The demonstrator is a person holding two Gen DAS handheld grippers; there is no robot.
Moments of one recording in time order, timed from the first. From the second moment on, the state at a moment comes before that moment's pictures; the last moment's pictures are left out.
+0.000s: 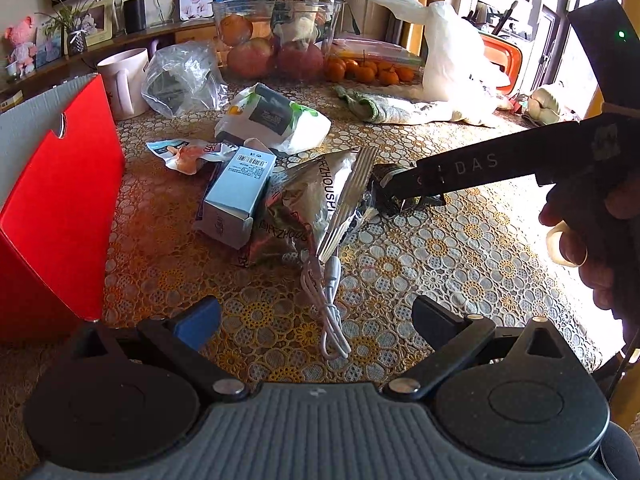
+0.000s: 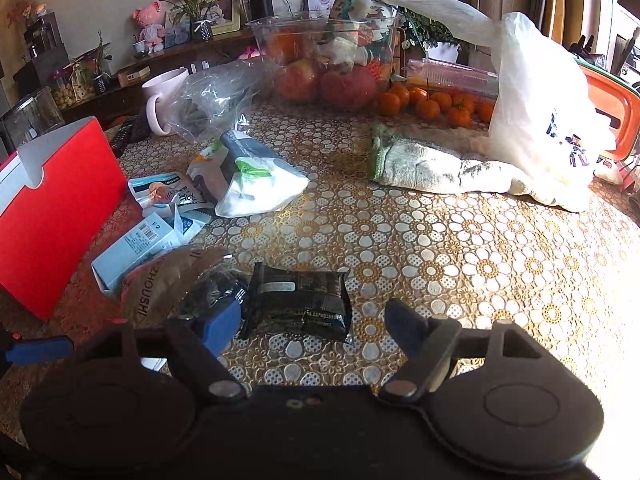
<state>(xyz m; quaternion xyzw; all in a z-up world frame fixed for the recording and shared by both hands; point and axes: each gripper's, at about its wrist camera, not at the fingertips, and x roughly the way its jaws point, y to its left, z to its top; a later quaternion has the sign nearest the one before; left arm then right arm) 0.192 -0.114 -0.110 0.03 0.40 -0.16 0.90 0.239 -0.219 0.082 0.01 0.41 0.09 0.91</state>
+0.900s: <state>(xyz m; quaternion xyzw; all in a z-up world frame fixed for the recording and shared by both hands) 0.200 -0.131 -0.121 0.07 0.38 -0.16 0.91 0.253 -0.221 0.064 0.06 0.42 0.09 0.90</state>
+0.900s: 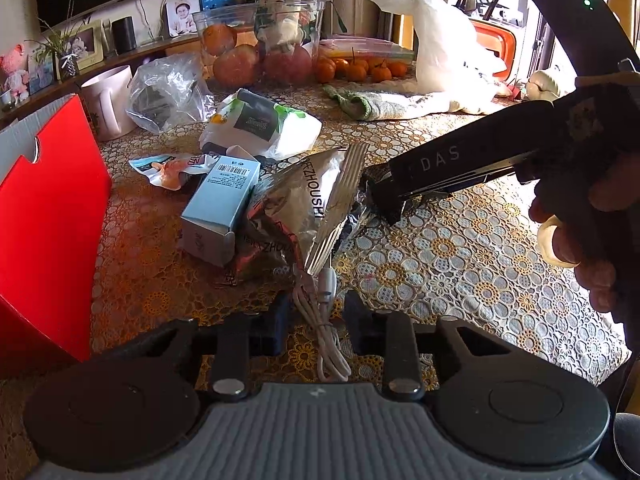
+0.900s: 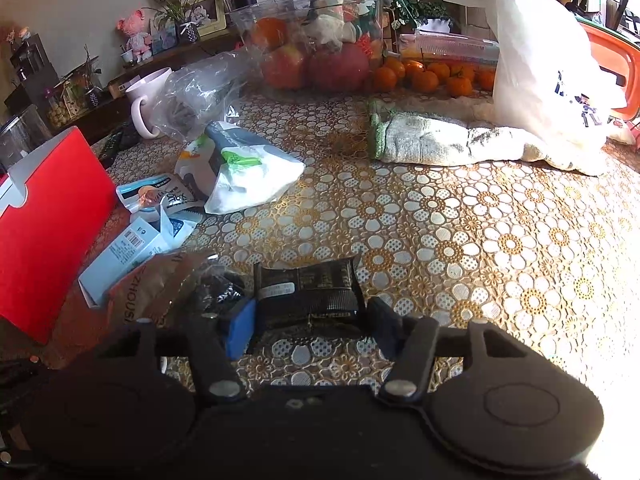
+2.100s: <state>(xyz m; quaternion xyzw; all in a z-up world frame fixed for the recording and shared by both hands) 0.167 -0.106 -0.107 0.03 0.40 -0.17 0.90 0.174 -0.225 0.100 0.05 0.42 0.11 0.90</state>
